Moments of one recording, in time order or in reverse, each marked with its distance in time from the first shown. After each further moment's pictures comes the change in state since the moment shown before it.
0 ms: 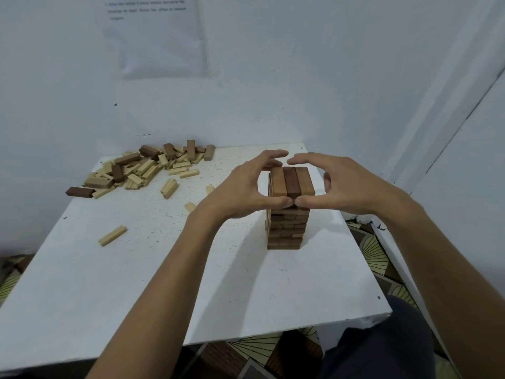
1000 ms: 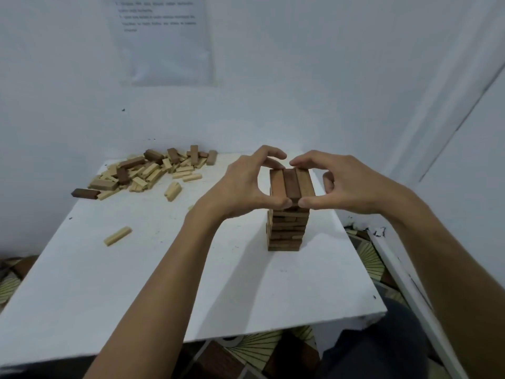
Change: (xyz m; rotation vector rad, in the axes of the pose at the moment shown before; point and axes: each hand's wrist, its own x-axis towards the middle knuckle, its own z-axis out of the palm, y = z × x) left_hand -0.020 0.020 -0.020 0.004 0.055 0.005; right_hand -0.007 -0.019 -0.013 0.042 -0.023 -0.042
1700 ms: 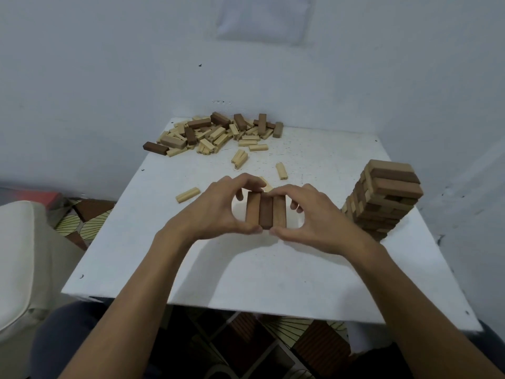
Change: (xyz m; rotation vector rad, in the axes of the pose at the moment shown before) left_hand -0.130 -0.136 -0.062 0.093 -0.005 -0.157; right_hand 0.055 -0.077 0.177 0.072 -0.091 -0.190
